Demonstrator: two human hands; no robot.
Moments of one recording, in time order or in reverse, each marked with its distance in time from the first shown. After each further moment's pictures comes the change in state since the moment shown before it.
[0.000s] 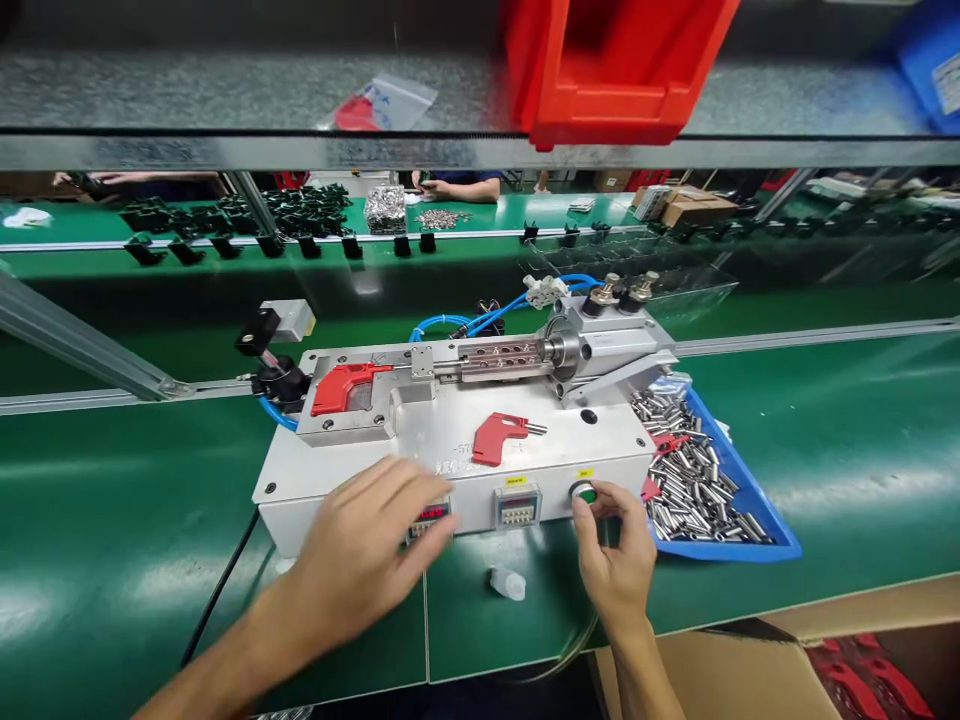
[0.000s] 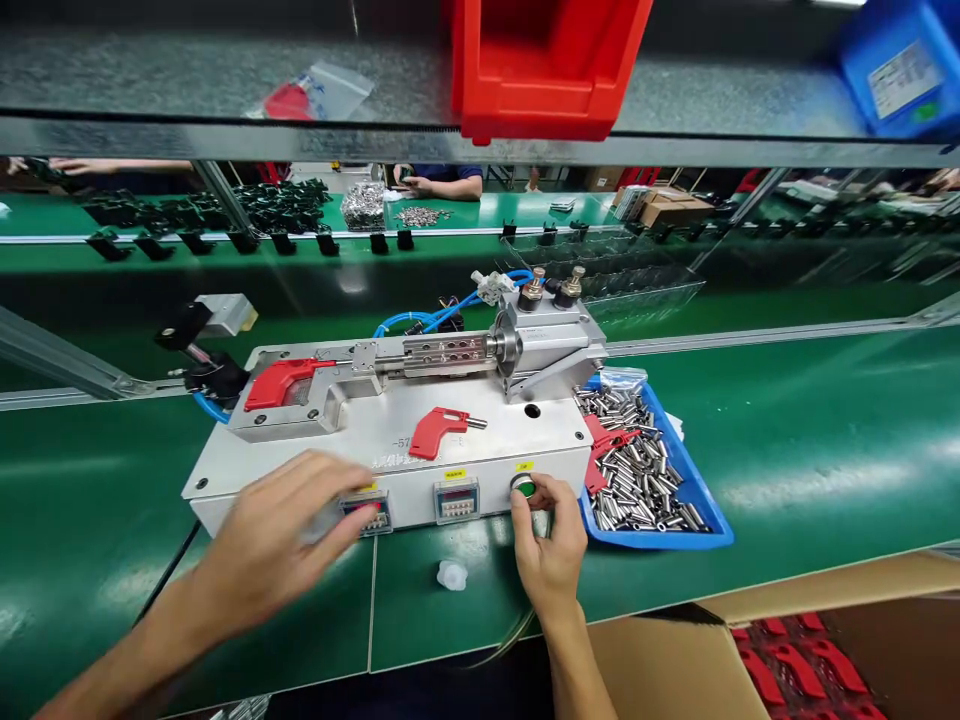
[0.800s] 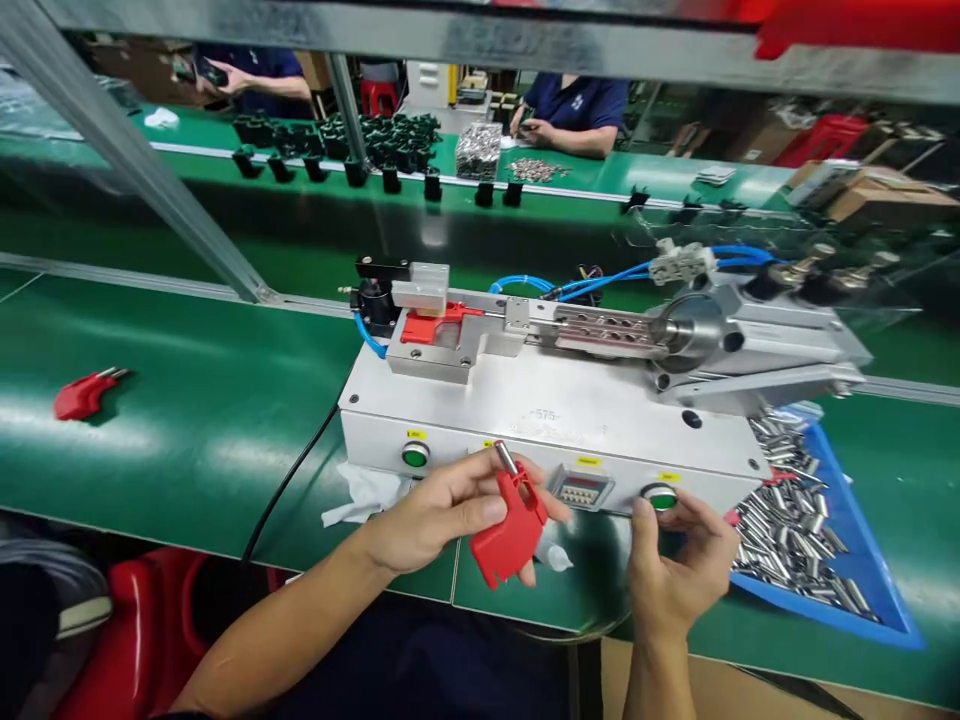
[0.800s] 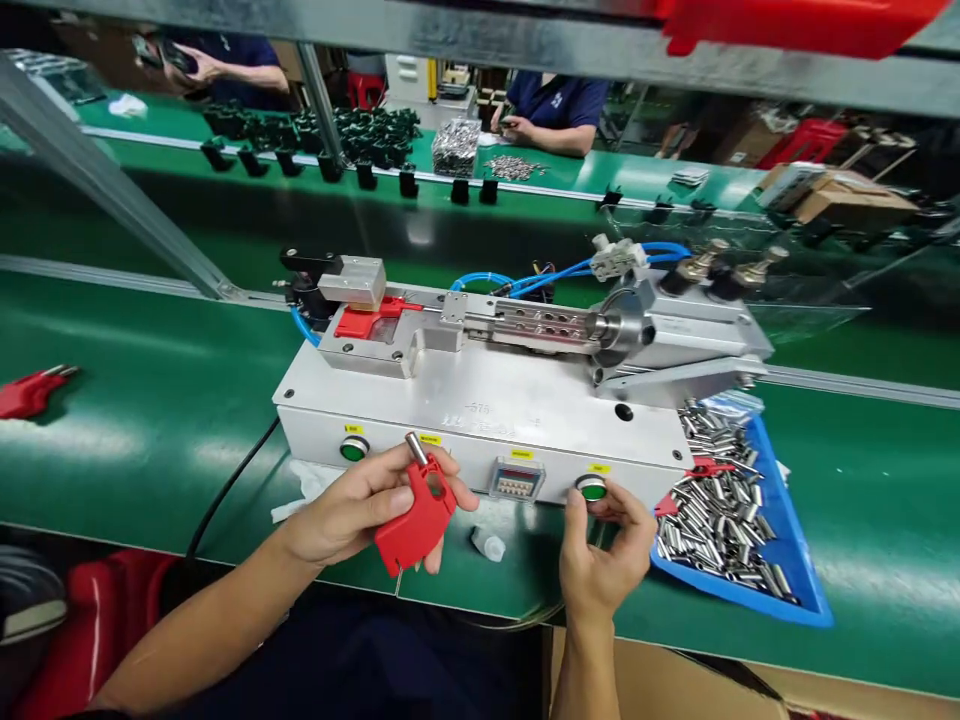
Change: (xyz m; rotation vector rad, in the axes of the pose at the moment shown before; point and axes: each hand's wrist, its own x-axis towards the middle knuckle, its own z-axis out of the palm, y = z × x) left_hand -0.044 0.006 0.037 -1.949 -0.113 -0.562; right_hand -0.008 0.007 0.018 0.069 0.061 0.138
